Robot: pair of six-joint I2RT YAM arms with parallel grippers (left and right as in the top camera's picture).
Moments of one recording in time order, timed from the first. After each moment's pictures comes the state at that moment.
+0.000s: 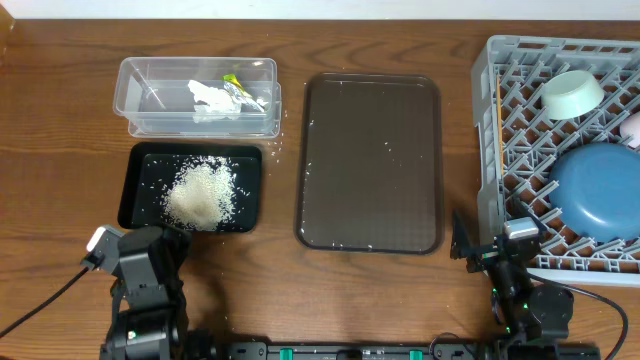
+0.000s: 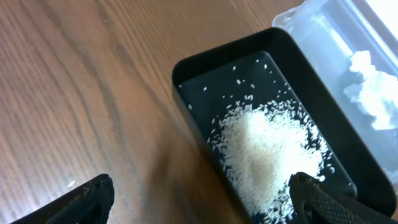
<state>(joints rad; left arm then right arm) 0.17 0.53 0.46 -0.74 -0.35 -0.80 0.00 0.01 0.01 -0.05 -0.21 -0.03</state>
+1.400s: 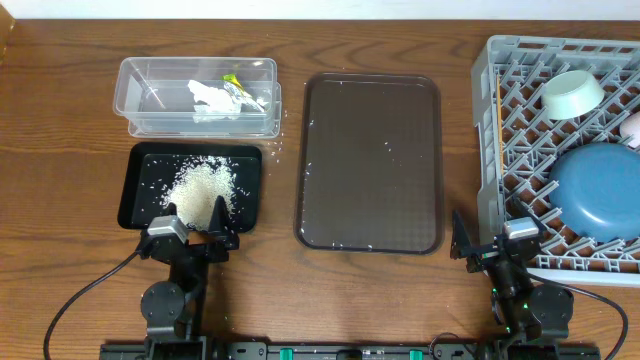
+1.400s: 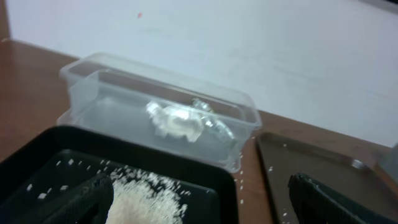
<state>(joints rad) 0.02 0.01 0.01 -0.03 0.03 -0.30 0.00 0.01 0.01 -0.05 -0.21 -0.03</state>
